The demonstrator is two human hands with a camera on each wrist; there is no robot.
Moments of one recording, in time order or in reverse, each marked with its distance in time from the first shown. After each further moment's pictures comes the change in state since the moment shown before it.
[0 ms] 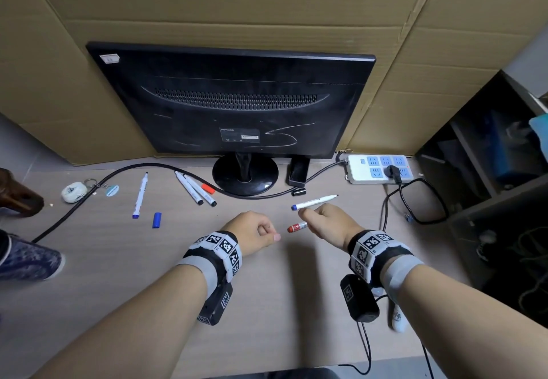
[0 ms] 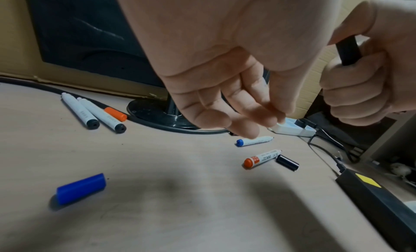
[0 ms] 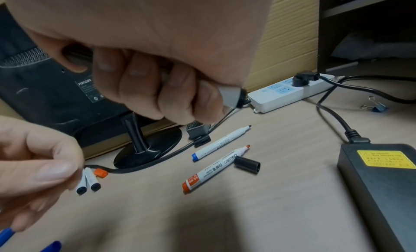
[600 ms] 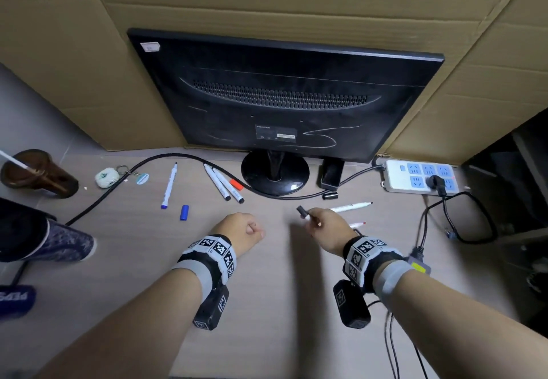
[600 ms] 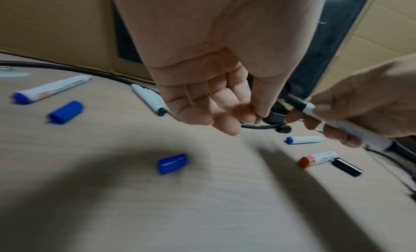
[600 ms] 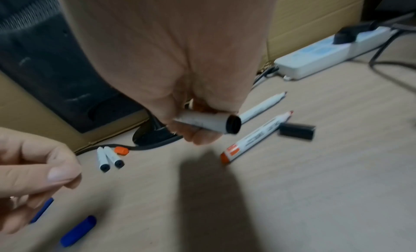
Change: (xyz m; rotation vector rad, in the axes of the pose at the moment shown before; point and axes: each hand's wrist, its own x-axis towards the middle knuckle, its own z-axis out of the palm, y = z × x) left_hand -0.016 -0.059 -0.040 0.052 0.145 -0.272; right_hand 0.067 -0.008 0.065 -0.130 0.018 -0.082
